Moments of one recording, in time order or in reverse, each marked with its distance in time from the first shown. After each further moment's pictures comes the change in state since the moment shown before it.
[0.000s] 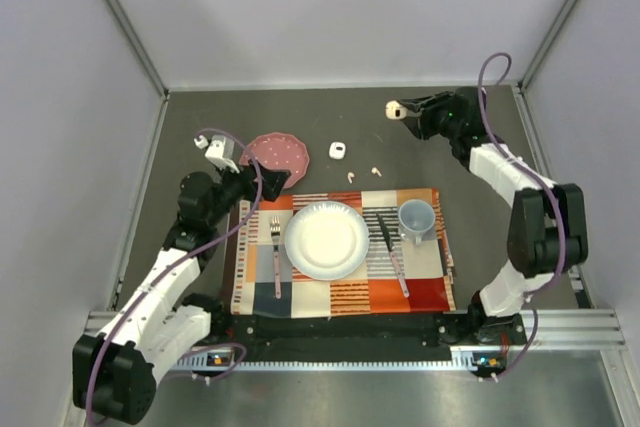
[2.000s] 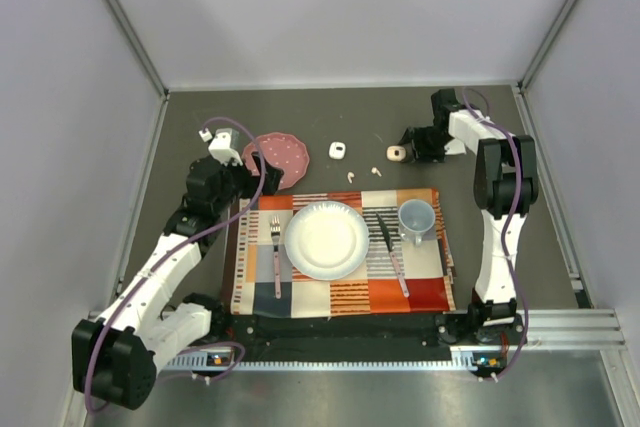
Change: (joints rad) left arm -0.016 0.080 0.112 -0.218 -0.171 0.072; right arm -0.020 0.499 0.515 -0.822 0.072 0.149
